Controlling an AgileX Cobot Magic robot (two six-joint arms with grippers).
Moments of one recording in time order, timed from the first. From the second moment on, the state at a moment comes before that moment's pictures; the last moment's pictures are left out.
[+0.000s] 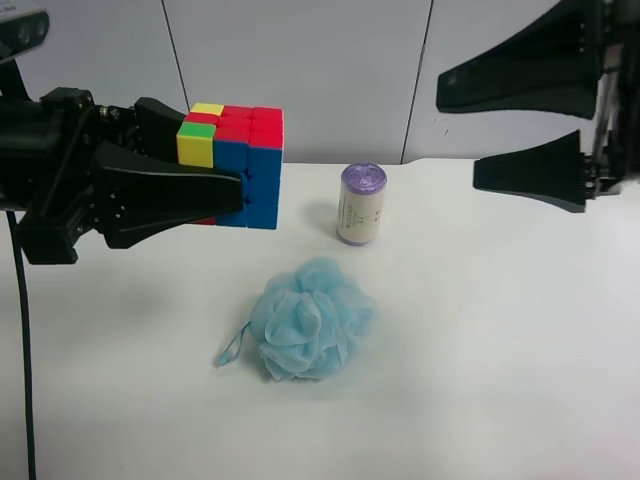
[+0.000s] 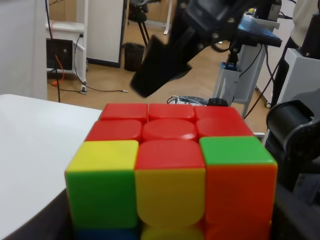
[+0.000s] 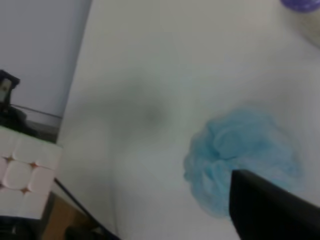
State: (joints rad) left arm -0.22 1.36 -0.61 -1.72 1.18 2.14; right arm 0.04 1.01 -0.71 1.30 1.00 -0.69
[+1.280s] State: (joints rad) left arm -0.22 1.36 -0.61 -1.72 1.18 2.17; right arm 0.31 1.53 -0.71 1.73 1.20 -0.91
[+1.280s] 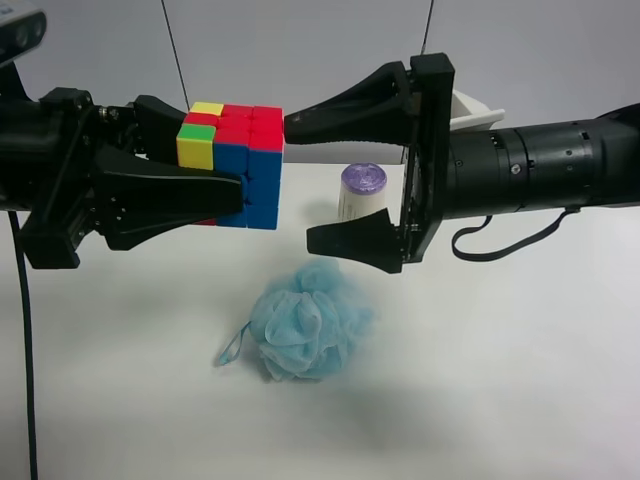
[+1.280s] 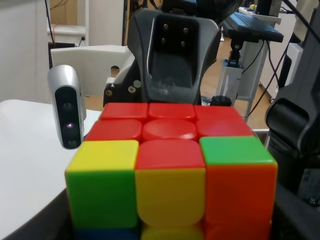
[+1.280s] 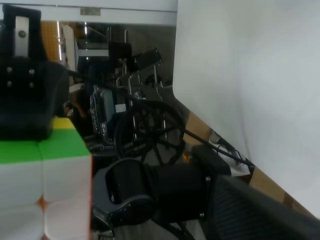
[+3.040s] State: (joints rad) left arm -0.22 1.36 -0.61 -1.73 1.20 2.23; right arm 0.50 1.59 -0.86 1.73 1.20 -1.03
